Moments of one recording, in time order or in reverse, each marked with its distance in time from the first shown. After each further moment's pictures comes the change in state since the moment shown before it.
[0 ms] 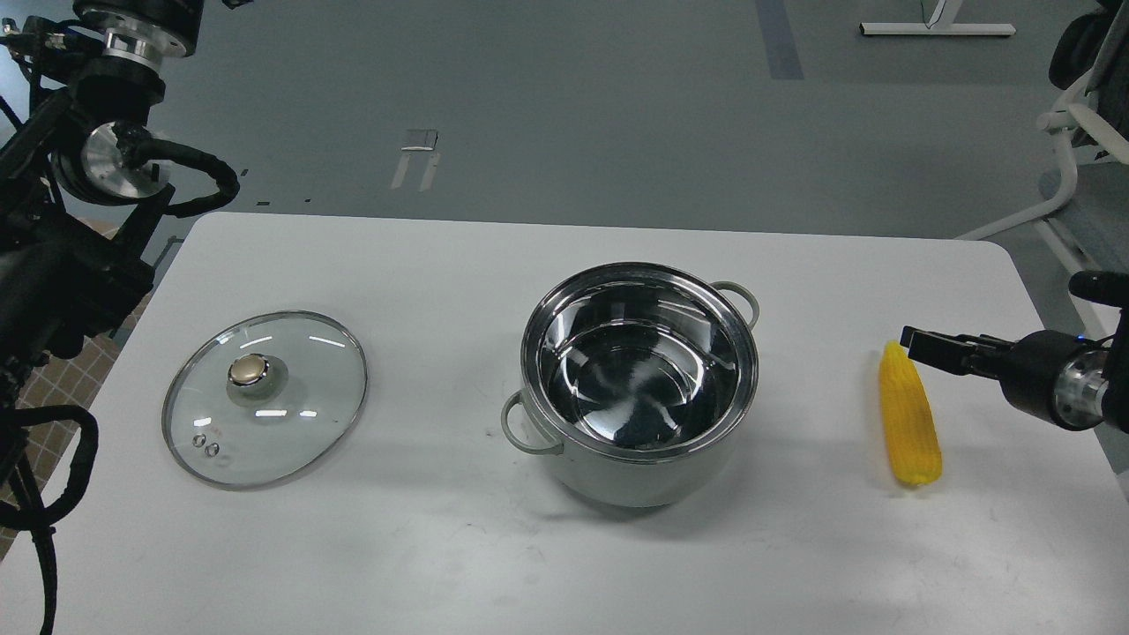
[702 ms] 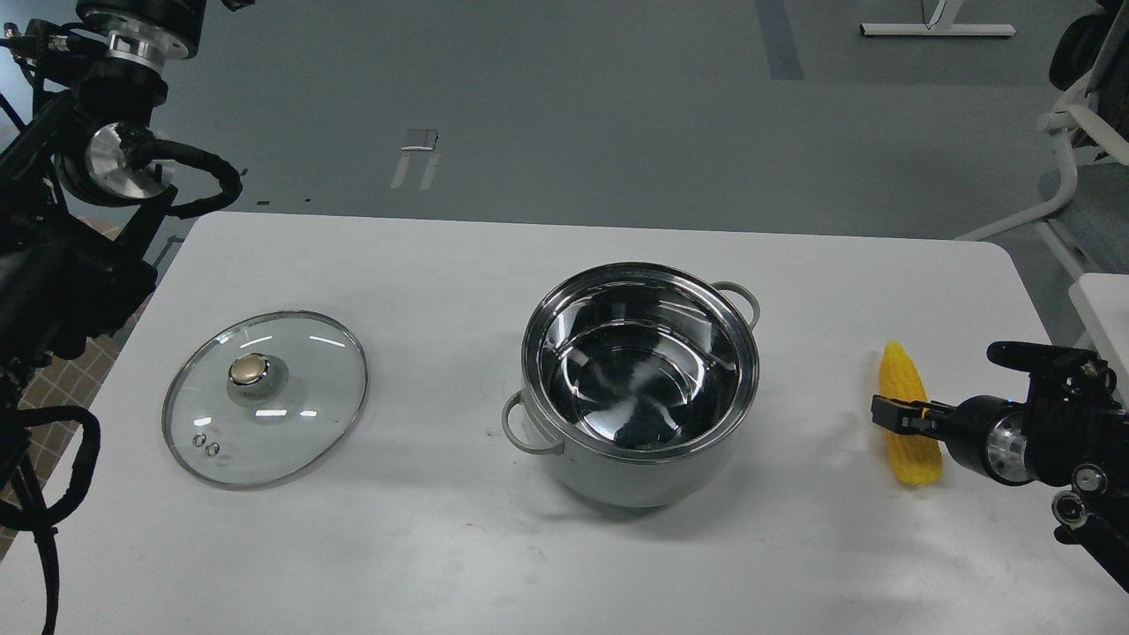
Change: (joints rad) left arm 0.002 -0.006 0.005 0.000 0.000 0.016 0.001; right arm -0.031 0.133 -0.036 -0.121 -0.093 0.000 -0.044
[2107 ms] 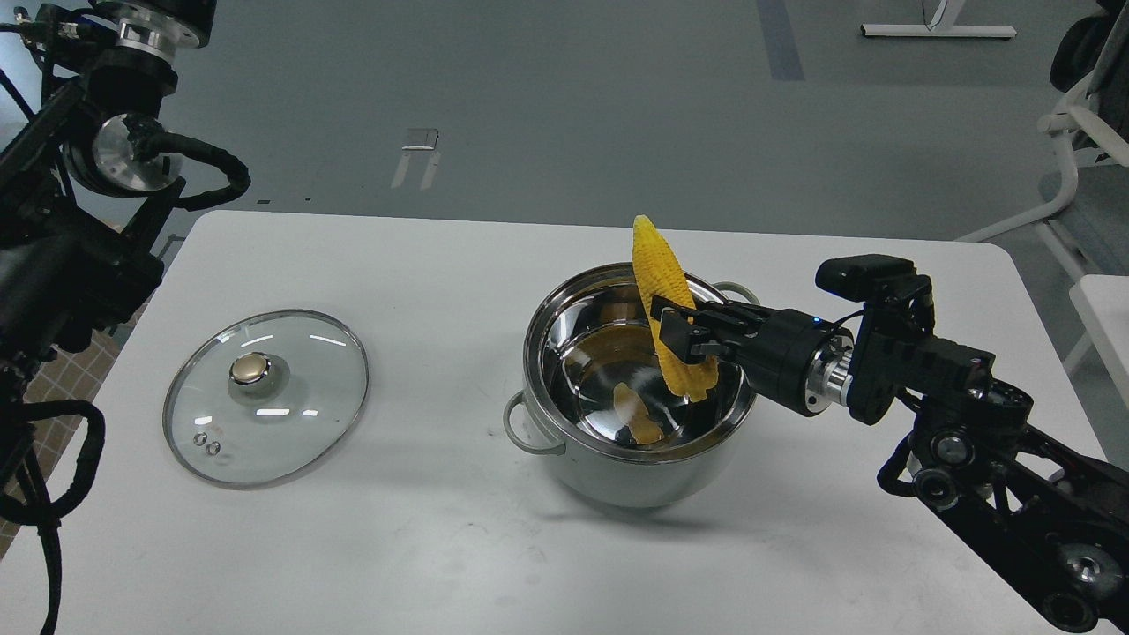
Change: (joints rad) left arm -0.016 -0.003 0.005 -0.017 0.010 -0.012 0.001; right arm 0.148 0.238 -0.085 0.386 0.022 -0.063 0.016
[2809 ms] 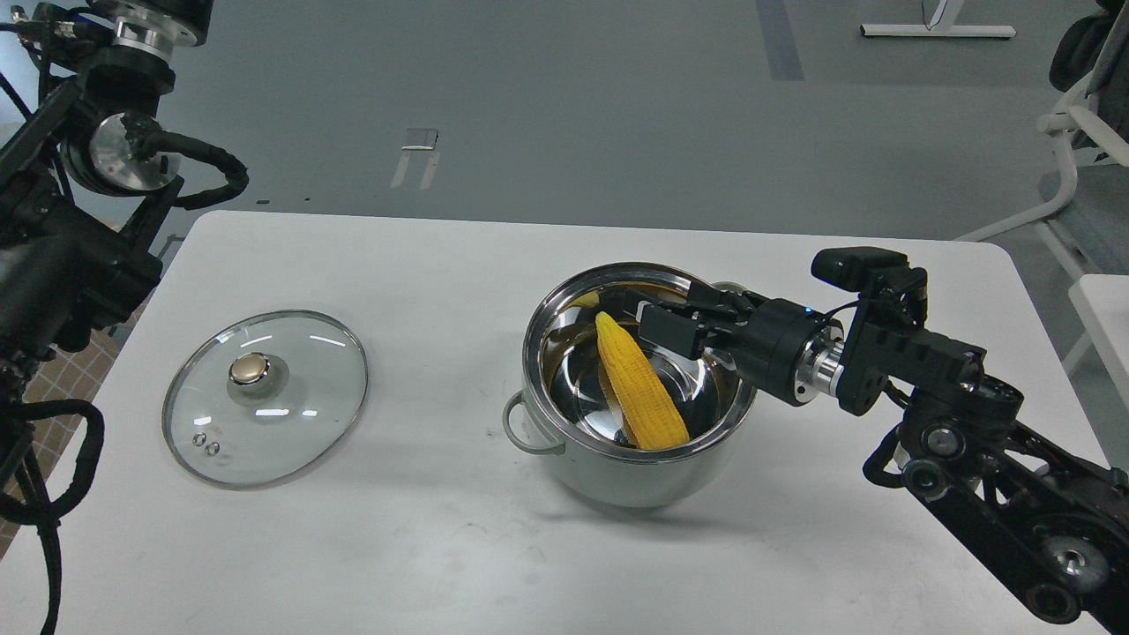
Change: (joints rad) left arm -0.001 0.001 -0.003 0.000 0.000 -0.001 -0.002; right arm 0.029 0.076 0.112 -0.003 0.009 -0.014 0.001
